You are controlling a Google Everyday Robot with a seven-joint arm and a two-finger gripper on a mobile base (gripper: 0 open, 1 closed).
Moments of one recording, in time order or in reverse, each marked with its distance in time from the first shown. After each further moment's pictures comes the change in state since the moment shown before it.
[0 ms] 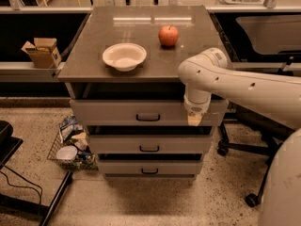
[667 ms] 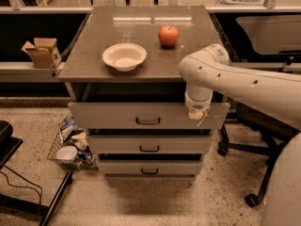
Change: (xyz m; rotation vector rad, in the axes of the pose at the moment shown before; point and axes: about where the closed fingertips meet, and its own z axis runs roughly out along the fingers) arm 0.001 -0.002 -0.012 -0.001 0.000 0.000
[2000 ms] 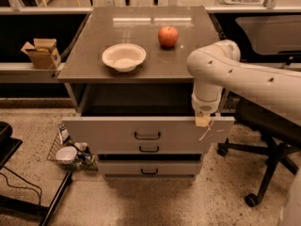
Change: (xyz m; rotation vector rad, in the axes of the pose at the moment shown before) arm 0.025 0.031 -0.026 -0.094 0.014 -0.002
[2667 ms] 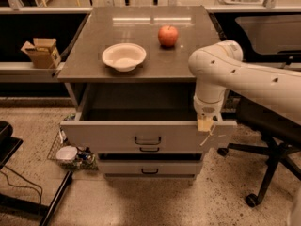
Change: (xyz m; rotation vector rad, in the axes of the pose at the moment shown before) arm 0.006 0.014 -0.002 -0.043 0.001 0.003
